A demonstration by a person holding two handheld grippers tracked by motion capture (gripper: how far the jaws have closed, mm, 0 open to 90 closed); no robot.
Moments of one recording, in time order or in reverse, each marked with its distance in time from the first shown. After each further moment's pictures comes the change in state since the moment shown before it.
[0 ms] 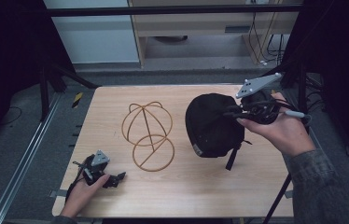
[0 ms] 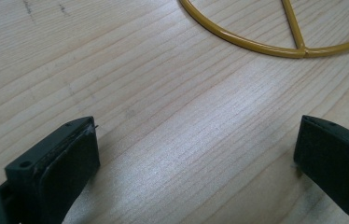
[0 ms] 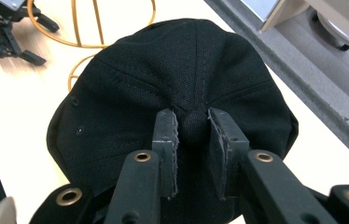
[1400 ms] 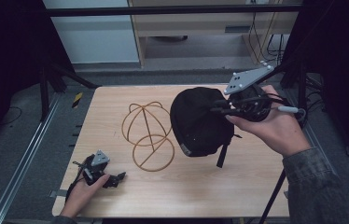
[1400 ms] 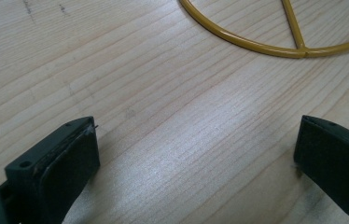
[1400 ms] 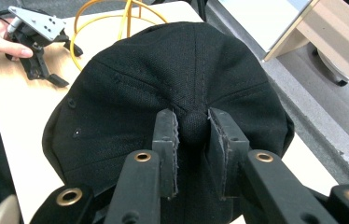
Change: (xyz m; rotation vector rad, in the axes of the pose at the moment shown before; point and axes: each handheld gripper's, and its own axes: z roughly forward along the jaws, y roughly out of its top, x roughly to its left) left arm 0.000 0.000 0.000 0.000 -0.002 0.000; right arm 0.026 0.039 -0.014 -0.068 0.015 -0.087
